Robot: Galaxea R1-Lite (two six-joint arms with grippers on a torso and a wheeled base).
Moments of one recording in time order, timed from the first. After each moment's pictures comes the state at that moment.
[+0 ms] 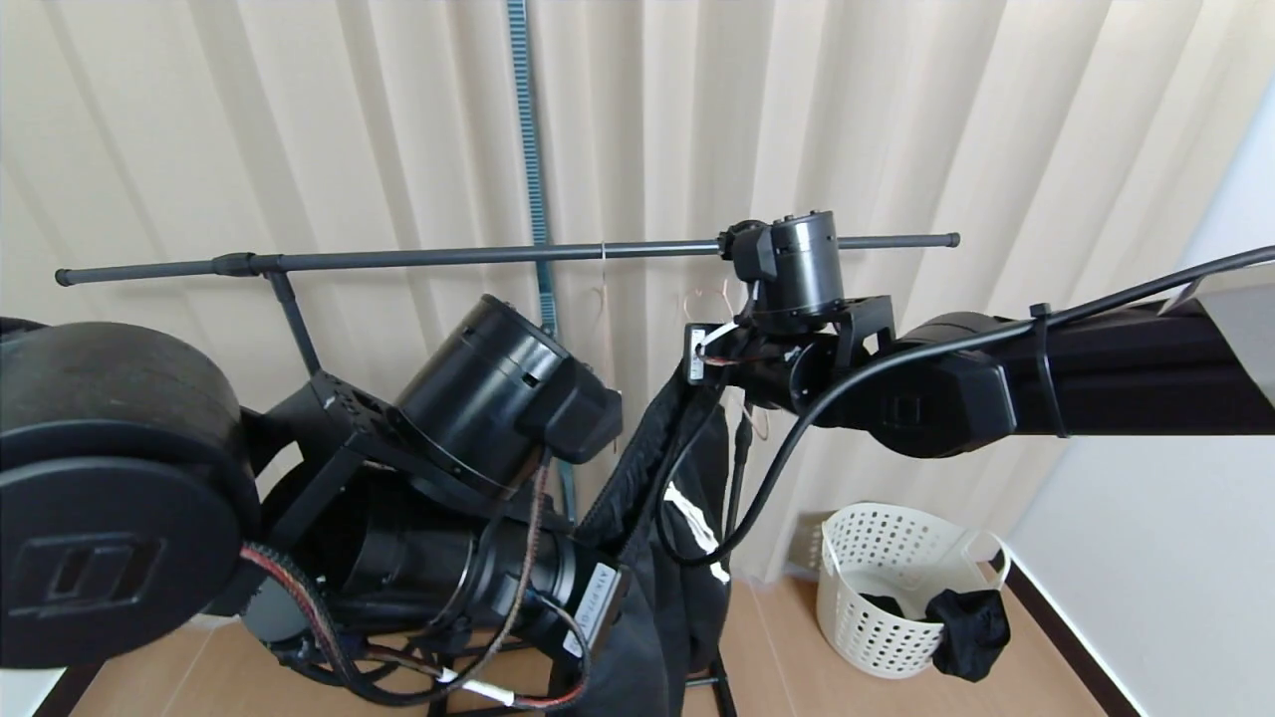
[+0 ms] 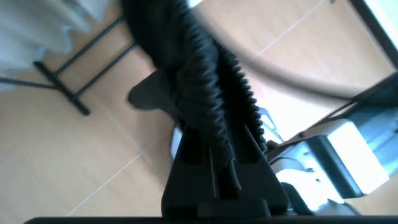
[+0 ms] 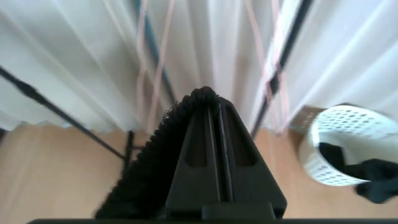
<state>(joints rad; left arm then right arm) -0.88 1.68 -1.20 0.45 0.12 -0.26 0.67 2.09 -1.56 -0.12 -0.46 0.36</state>
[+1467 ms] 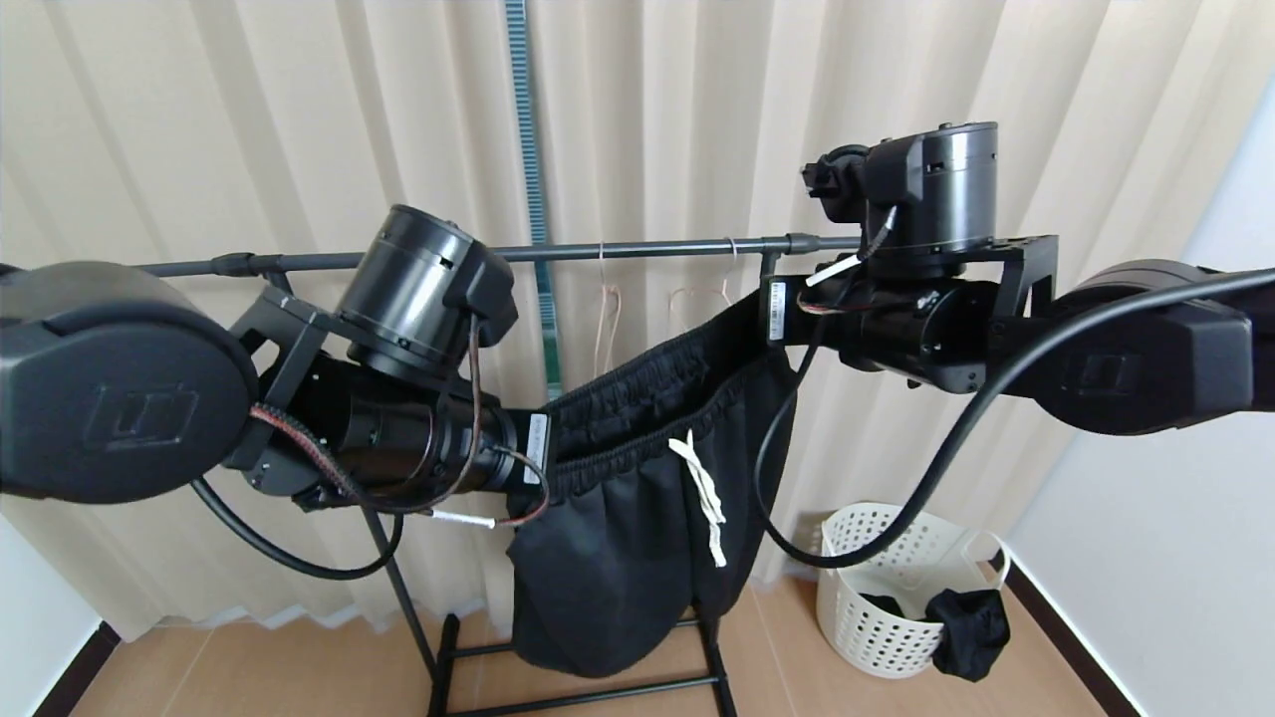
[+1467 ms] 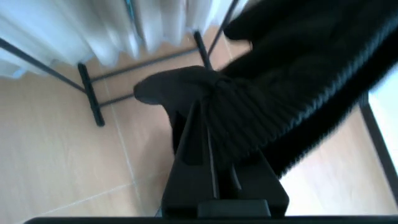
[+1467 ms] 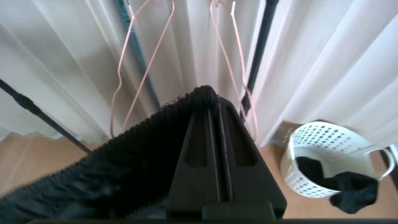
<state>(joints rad) -0.64 1.71 -1.27 0.35 0.21 -0.36 0.62 1.87 -1.42 -0.12 -0.46 0.23</state>
